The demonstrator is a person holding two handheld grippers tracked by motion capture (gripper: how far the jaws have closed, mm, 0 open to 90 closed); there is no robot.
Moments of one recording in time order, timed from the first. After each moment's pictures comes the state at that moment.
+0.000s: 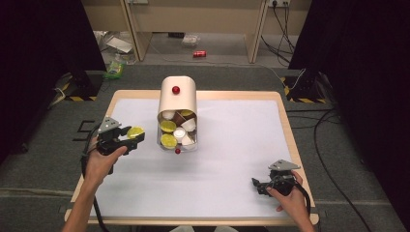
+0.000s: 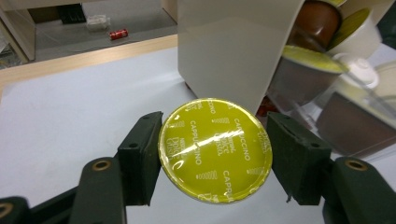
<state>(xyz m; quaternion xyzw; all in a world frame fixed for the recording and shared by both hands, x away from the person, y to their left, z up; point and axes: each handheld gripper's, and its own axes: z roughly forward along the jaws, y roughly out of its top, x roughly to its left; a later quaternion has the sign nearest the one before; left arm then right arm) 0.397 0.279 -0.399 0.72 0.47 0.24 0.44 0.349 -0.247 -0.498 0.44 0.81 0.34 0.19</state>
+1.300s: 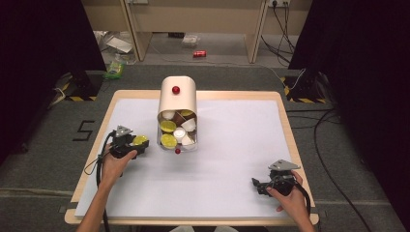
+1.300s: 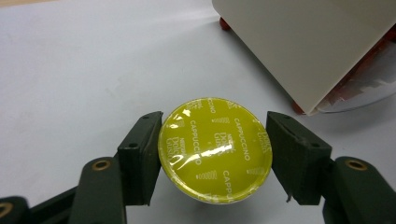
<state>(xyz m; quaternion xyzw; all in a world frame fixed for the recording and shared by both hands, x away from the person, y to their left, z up) 0.431 0.277 -0.473 0.73 0.52 0.23 0.38 0.349 -0.247 -0.498 0.44 0.81 0.34 0.19</state>
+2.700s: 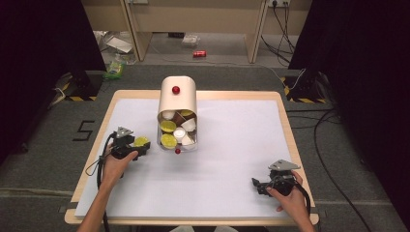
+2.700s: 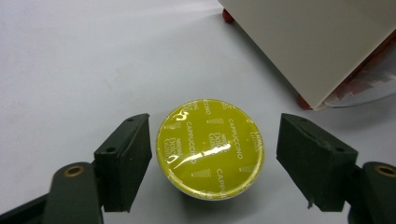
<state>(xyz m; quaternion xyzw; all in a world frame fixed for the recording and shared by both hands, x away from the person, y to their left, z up) 0.431 0.277 -0.479 0.72 0.53 0.22 0.39 0.349 -0.247 -0.498 0.44 0.81 0.34 0.19</state>
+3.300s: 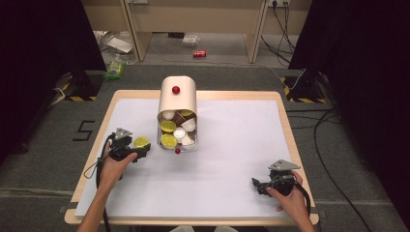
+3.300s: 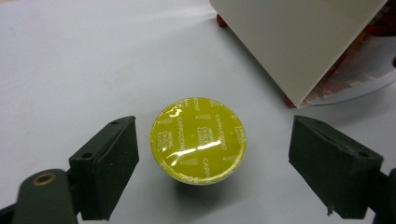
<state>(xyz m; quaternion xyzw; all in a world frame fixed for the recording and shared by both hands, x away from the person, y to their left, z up) 0.416 0.275 -0.469 0.72 0.52 0.23 0.39 0.349 -0.247 -0.498 0.44 0.81 0.34 0.19</state>
